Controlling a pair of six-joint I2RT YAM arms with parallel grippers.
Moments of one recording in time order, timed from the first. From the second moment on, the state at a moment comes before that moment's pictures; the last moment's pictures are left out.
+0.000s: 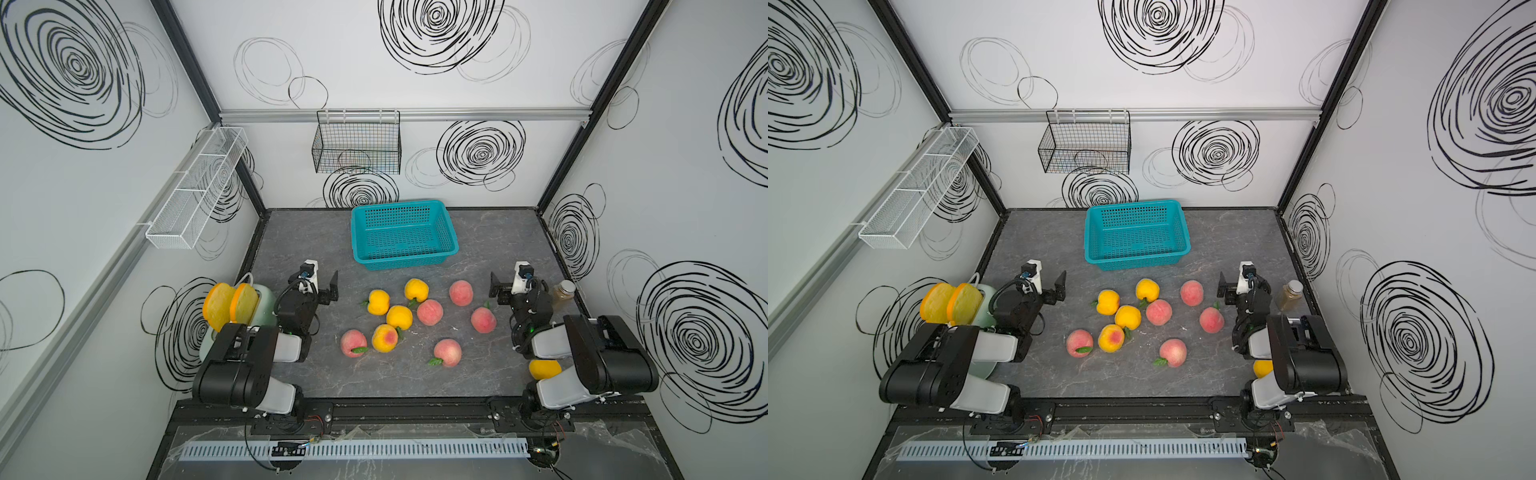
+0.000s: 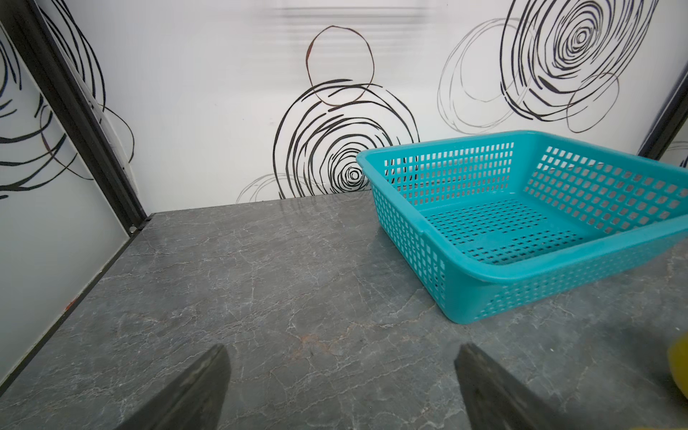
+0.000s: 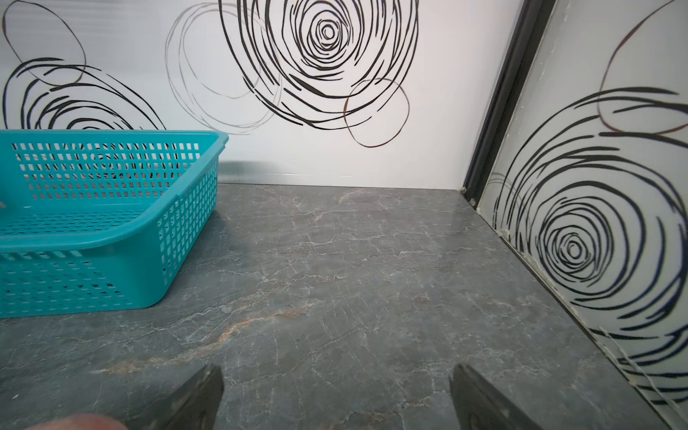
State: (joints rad) left arm -0.03 1.48 0.20 1.17 0.09 0.02; right arm 0.02 1.48 0.17 1.16 0.02 -0.01
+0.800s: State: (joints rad) left arm -0.01 1.10 0.46 0.43 0.14 -0.48; right arm 0.03 1.04 0.30 0.57 -0.20 0.45
